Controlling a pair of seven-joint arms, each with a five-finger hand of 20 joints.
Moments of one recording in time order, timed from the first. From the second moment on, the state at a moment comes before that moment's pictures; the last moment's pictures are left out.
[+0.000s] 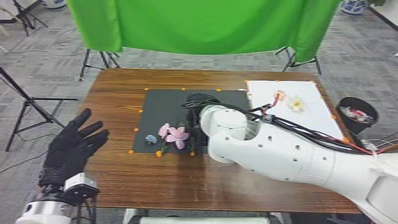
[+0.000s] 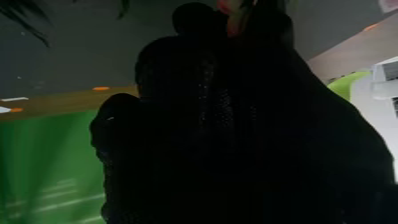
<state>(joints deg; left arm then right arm) 139.6 -50.2 -97.2 -131.4 31.4 19.2 23.0 -35.7 -63.7 10.3 -93.9 -97.4 -3.4 51.1</state>
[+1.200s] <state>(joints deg) 140.4 -50.1 -96.9 -131.3 31.4 19.1 23.0 -33.6 -62.2 10.4 -96.8 -94.2 -6.6 53.4</state>
